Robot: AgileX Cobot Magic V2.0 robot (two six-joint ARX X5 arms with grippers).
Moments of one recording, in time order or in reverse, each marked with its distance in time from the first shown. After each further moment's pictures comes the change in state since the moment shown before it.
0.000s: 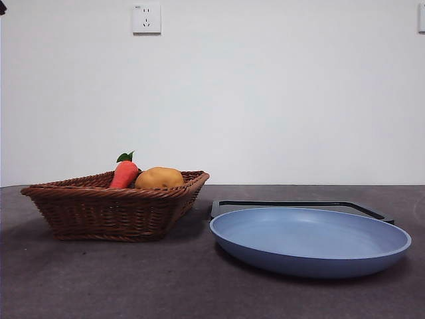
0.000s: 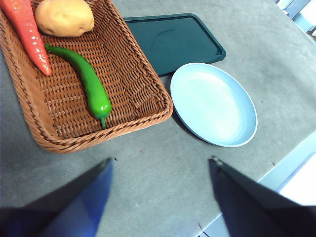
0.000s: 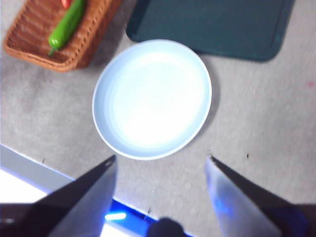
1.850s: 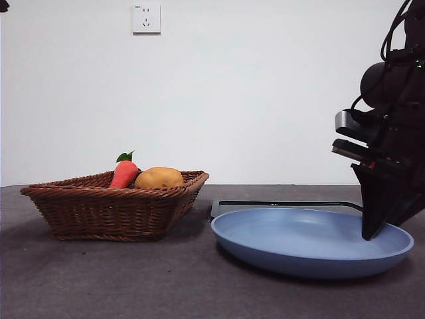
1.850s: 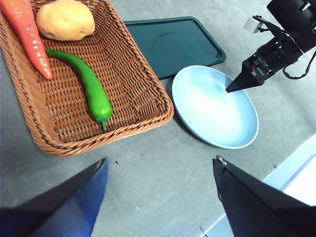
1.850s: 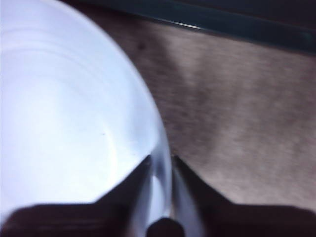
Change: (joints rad) left arm 0.000 0.001 0.000 0.012 -0.003 -0.001; right arm 0.097 0.893 0.002 0.477 0.095 0.024
